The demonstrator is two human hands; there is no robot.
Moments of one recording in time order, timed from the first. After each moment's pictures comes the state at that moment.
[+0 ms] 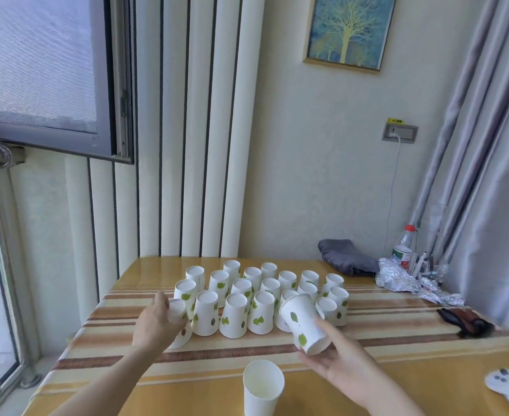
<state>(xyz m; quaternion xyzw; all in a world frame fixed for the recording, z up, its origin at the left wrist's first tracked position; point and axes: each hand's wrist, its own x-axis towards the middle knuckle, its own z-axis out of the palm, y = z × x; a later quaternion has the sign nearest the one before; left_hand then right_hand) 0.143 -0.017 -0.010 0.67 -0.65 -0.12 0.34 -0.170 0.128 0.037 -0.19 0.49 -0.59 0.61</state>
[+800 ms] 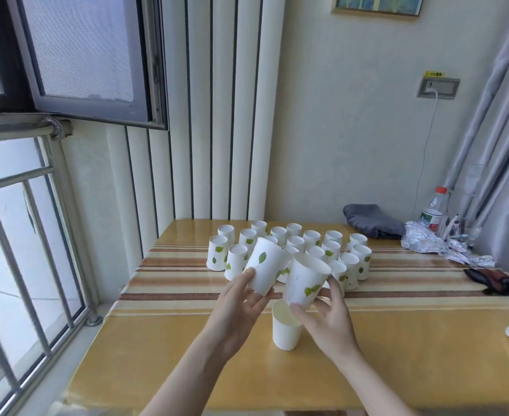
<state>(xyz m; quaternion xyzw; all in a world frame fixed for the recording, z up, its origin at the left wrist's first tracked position) 0.084 0.137 0.029 0.25 -0.26 -0.77 0.53 -0.097 0.164 -0.007 -0.52 0.55 -0.58 0.30</state>
